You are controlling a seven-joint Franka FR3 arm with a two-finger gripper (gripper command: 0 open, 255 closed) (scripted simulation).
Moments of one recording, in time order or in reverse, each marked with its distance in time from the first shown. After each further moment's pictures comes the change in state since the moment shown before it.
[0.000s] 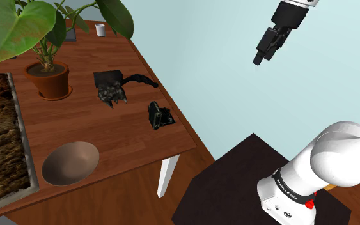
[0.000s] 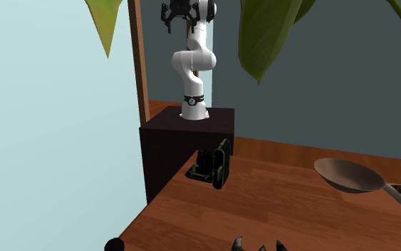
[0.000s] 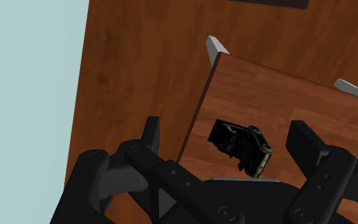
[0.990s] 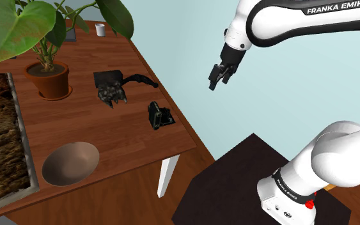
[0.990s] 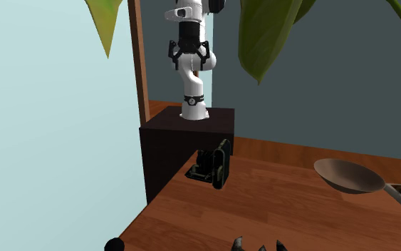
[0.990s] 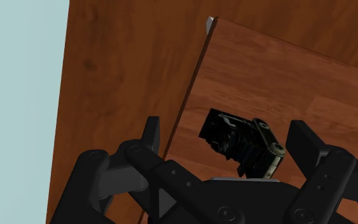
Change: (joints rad) arm 0.024 0.284 0.099 -0.156 0.019 0.458 0.087
